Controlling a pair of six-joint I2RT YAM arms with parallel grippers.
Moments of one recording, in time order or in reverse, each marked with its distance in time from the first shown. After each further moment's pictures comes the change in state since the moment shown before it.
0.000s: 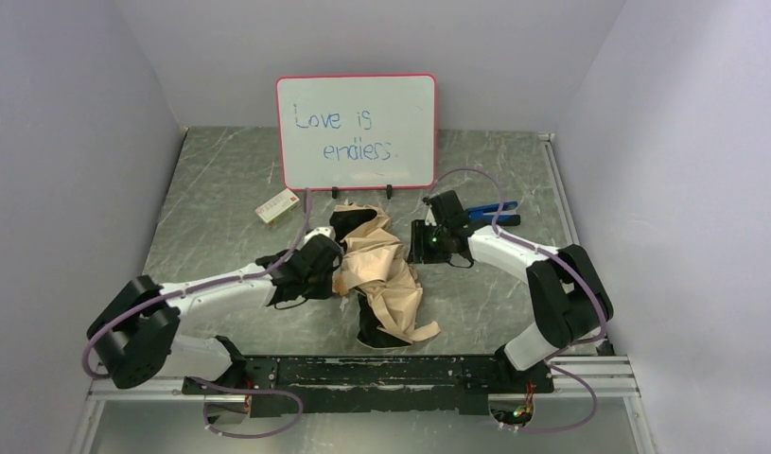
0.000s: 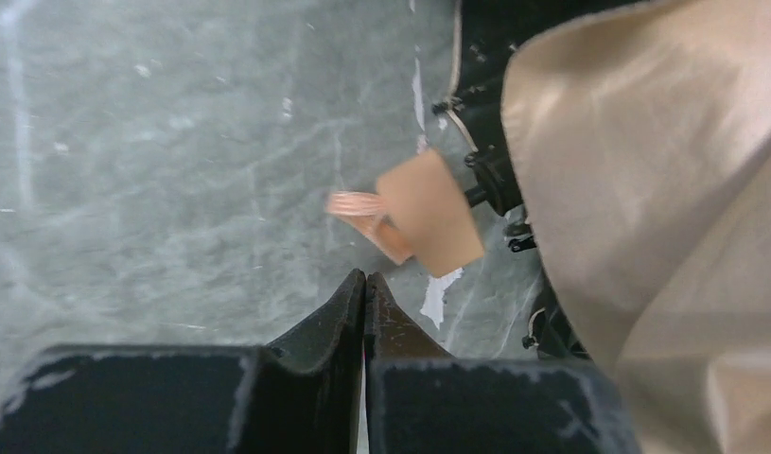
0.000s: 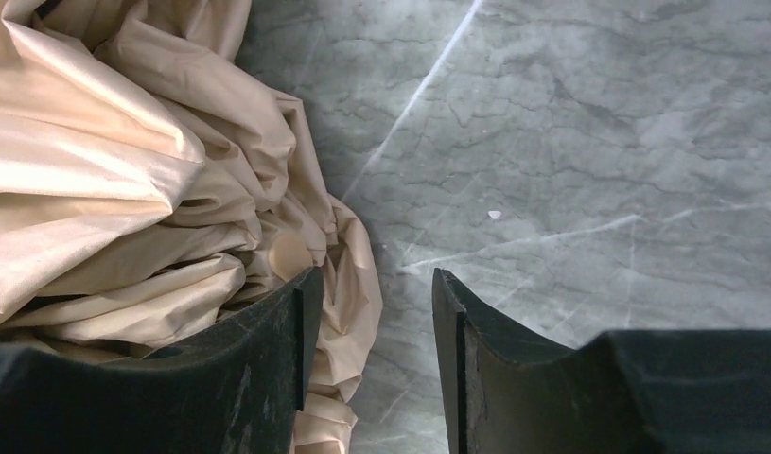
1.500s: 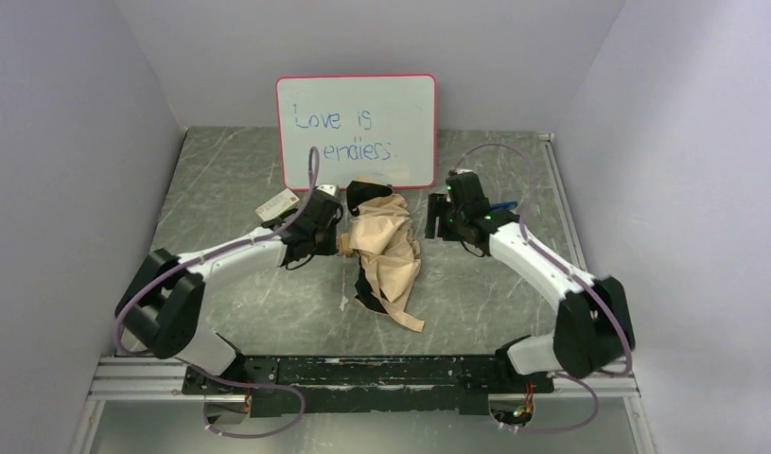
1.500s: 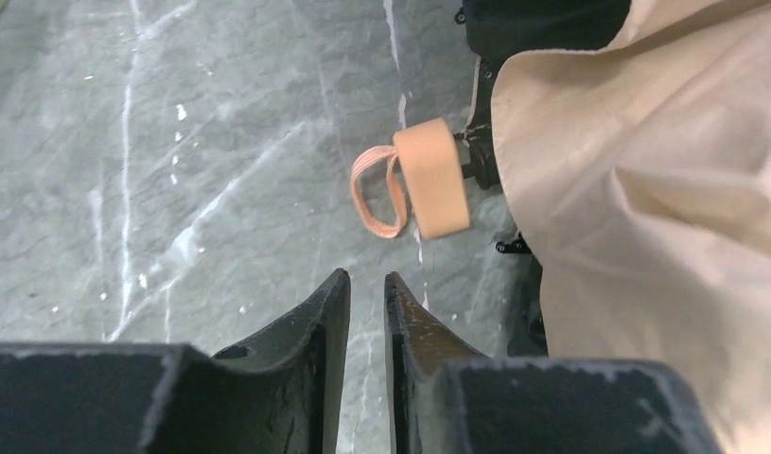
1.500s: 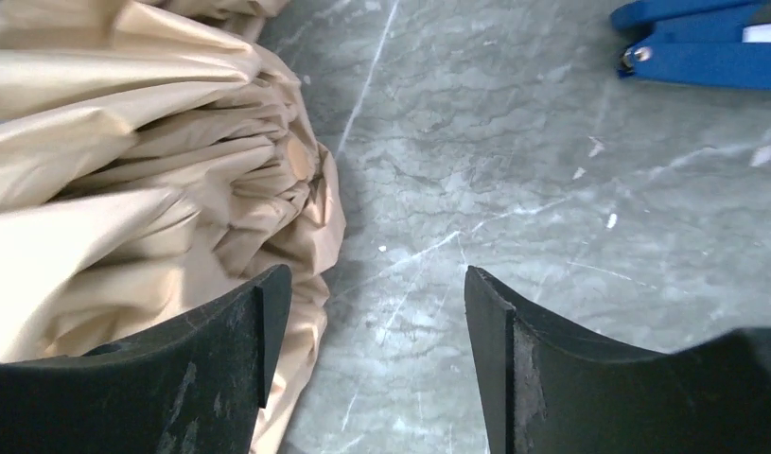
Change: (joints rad) left arm 0.149 0.257 0.278 0.071 -0.021 0.225; right arm -0.047 -0.112 0.113 -0.105 0.248 -0.010
